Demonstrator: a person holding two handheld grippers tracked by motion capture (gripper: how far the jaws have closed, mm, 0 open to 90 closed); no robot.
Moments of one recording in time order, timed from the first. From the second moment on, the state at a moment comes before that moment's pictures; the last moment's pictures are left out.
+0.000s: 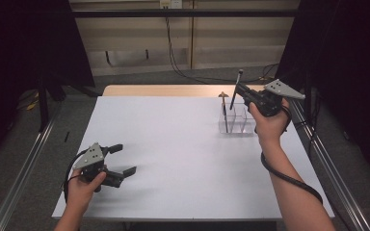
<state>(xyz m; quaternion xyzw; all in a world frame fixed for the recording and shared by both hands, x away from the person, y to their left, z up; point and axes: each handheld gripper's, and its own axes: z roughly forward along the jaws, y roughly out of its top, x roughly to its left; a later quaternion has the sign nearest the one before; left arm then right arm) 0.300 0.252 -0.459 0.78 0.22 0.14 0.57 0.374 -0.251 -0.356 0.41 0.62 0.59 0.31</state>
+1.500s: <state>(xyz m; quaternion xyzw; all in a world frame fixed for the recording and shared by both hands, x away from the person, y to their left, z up) 0.300 0.252 -0.459 0.78 0.22 0.14 0.57 0.386 -0.248 -0.373 0.42 0.63 0.57 0.32</state>
